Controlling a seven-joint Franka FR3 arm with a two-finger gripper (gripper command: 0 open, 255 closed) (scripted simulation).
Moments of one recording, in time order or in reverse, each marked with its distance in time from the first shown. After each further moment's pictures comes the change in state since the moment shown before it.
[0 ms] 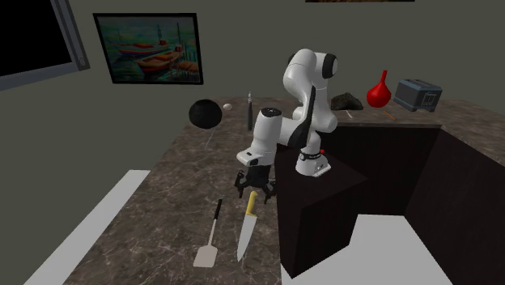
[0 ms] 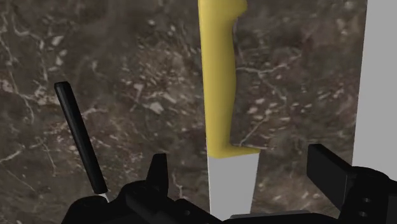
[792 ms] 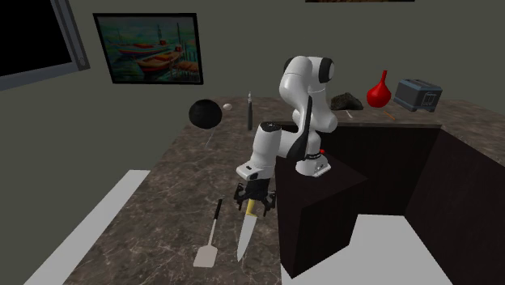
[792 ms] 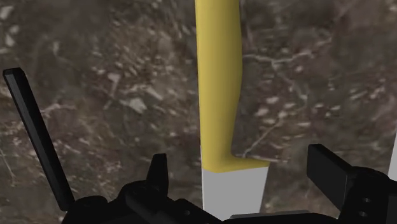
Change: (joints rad) arm 0.016 0.106 -0.007 0.021 -0.050 0.087 0.024
